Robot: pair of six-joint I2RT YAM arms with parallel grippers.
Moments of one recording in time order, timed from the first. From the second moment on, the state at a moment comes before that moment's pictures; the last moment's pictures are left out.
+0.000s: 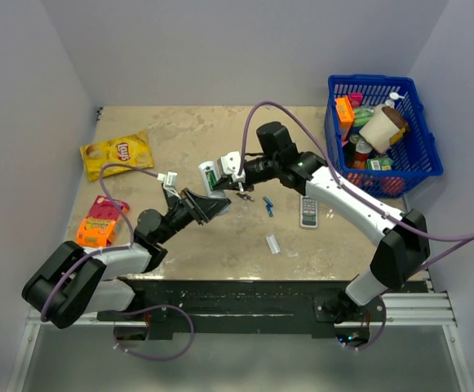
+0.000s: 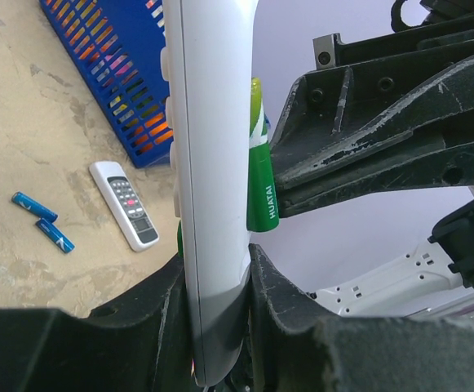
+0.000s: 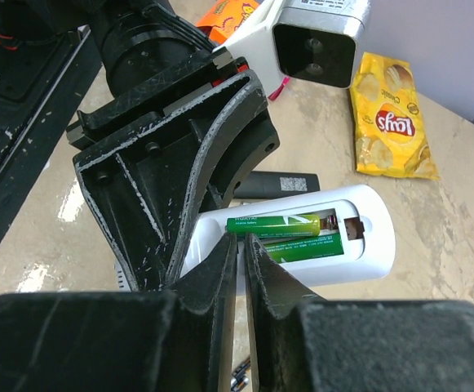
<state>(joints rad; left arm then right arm) -0.56 1.27 0.23 1.25 0.34 -1.07 0.69 1.57 1.40 -0.39 -0.89 -0.87</state>
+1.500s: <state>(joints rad) -0.55 1.27 0.24 1.25 0.34 -1.07 0.73 1.55 1.40 -0.32 -0.83 -0.85</state>
